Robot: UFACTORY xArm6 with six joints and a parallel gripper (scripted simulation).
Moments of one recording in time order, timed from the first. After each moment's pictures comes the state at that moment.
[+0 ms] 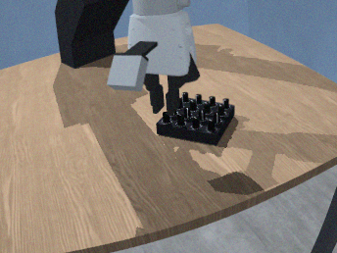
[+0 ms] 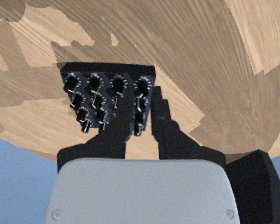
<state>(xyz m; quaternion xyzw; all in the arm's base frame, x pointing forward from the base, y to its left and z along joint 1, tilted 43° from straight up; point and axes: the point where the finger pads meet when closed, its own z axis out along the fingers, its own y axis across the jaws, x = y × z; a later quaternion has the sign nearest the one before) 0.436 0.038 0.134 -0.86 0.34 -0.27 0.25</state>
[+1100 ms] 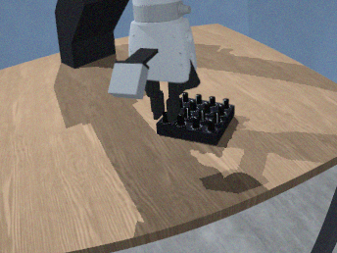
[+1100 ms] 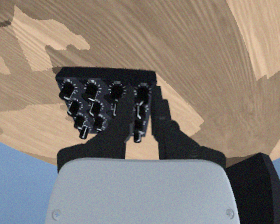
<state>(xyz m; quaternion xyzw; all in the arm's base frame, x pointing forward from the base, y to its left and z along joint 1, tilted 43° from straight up) 0.443 0.041 0.126 -0.86 0.34 -0.27 0.25</state>
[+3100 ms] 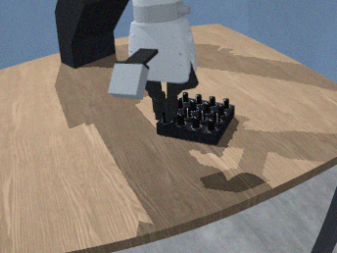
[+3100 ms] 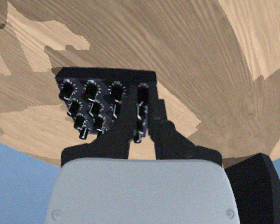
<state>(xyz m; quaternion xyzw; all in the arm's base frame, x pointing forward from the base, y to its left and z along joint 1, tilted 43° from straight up) 0.444 0.041 0.125 -0.86 0.34 -0.27 0.25</state>
